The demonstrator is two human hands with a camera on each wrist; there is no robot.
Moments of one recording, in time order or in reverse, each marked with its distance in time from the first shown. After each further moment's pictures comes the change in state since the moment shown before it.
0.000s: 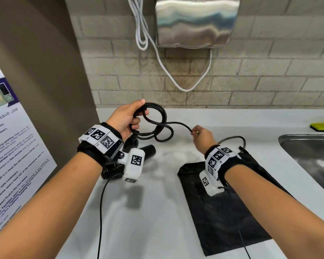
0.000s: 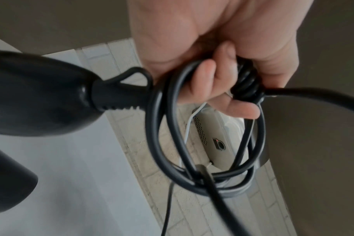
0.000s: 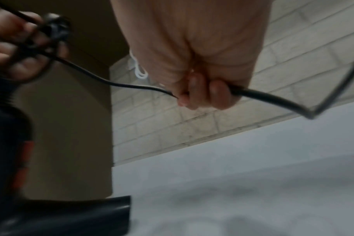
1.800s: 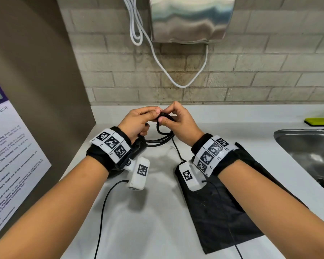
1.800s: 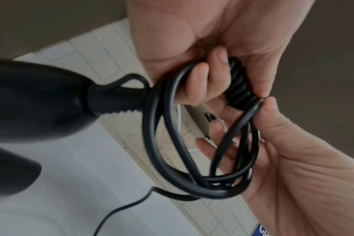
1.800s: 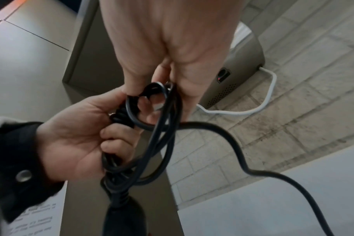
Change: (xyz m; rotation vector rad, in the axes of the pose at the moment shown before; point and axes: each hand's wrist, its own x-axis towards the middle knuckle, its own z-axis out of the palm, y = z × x) left_hand -0.005 -0.024 0.018 0.213 -0.159 0.045; right_hand -0.038 -0.091 -0.007 0.677 -0.227 -0.403
